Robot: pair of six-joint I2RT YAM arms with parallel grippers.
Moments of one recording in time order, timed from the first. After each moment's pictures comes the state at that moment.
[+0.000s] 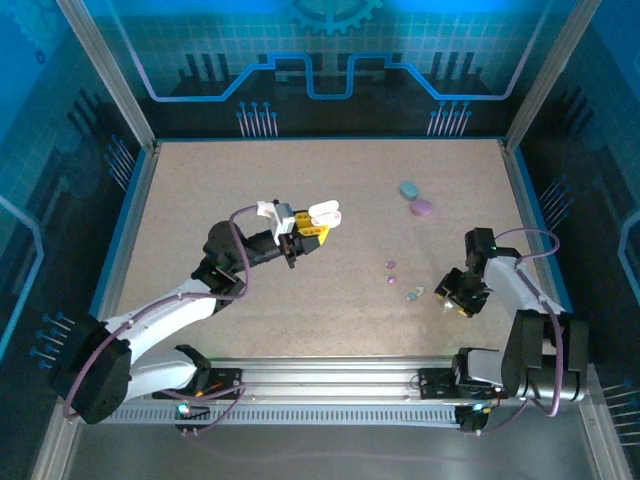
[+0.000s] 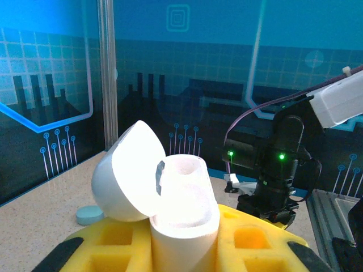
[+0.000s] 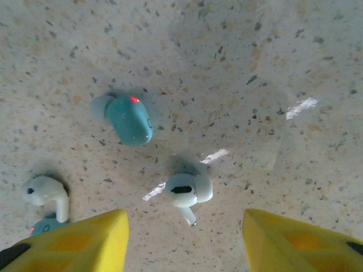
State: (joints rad) left arm -0.55 1.17 0.59 0.75 0.58 -0.14; right arm -0.11 1.28 0.67 -0.91 -0.11 0.60
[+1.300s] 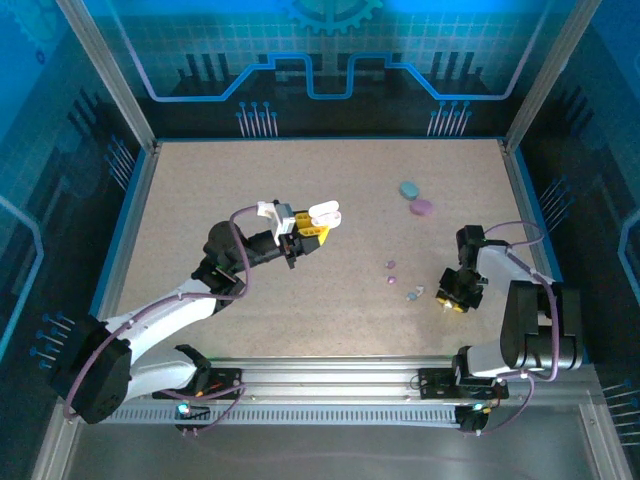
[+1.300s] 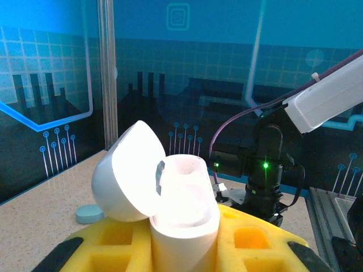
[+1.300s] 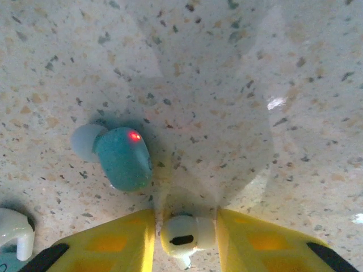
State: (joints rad) left arm -0.55 1.17 0.59 0.75 0.58 -0.14; right arm -0.08 1.43 0.70 -0.87 -0.06 0.51
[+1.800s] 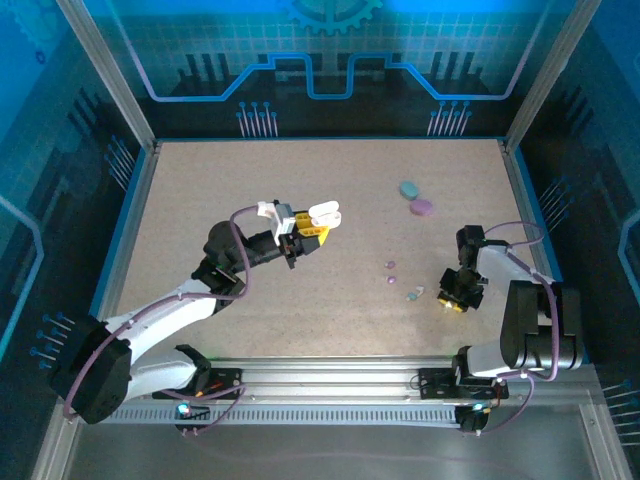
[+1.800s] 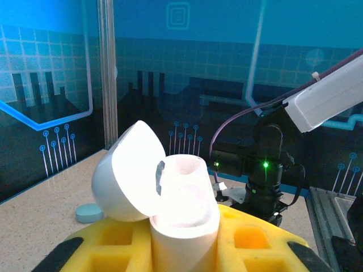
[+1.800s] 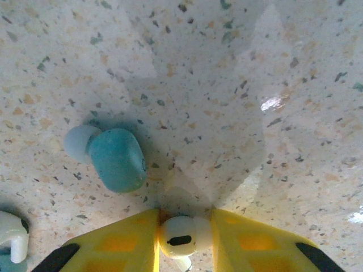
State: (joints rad) left arm -0.55 1.17 0.59 0.75 0.58 -0.14; right arm -0.08 1.43 0.70 -0.87 -0.05 0.51
